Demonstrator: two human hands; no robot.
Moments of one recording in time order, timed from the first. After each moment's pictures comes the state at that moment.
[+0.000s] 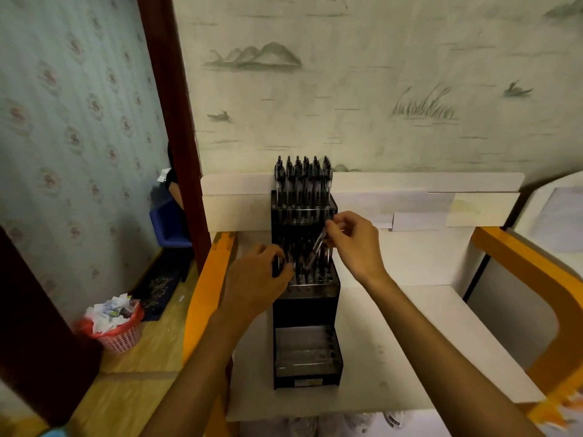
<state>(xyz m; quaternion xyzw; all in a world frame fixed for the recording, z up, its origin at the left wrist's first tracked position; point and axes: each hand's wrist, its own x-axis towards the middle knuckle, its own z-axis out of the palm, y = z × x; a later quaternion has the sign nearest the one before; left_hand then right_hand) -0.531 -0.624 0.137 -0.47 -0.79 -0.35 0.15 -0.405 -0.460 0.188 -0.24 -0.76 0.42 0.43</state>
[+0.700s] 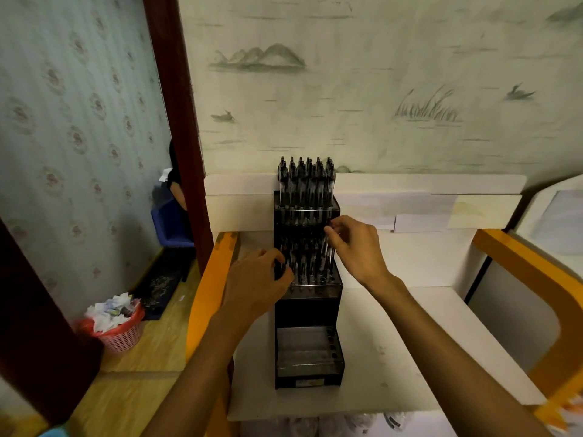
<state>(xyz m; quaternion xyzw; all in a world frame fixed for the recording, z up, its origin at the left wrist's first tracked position) -0.533 -0.628 0.133 -0.46 -0.81 -0.34 0.14 -0.403 -0.454 0.185 -0.22 -0.86 0.22 0.41</state>
